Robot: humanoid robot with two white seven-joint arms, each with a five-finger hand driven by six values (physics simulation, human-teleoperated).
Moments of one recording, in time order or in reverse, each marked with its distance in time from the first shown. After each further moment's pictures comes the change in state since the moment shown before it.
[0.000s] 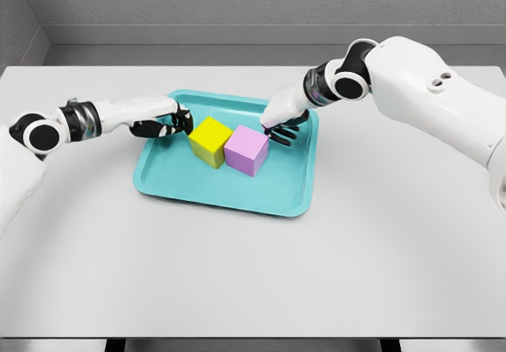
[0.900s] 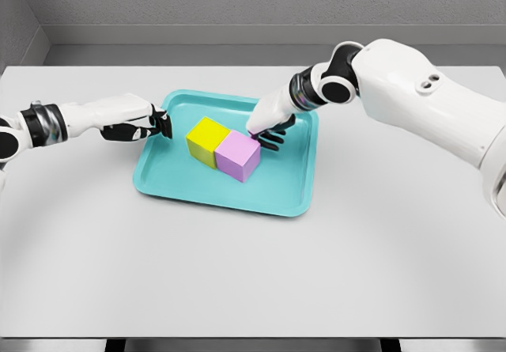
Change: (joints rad) left arm 0.067 0.157 0.005 -0.179 0.084 -0.010 -0.003; right arm -0.002 0.016 -0.004 -0.054 0.002 0.008 0.004
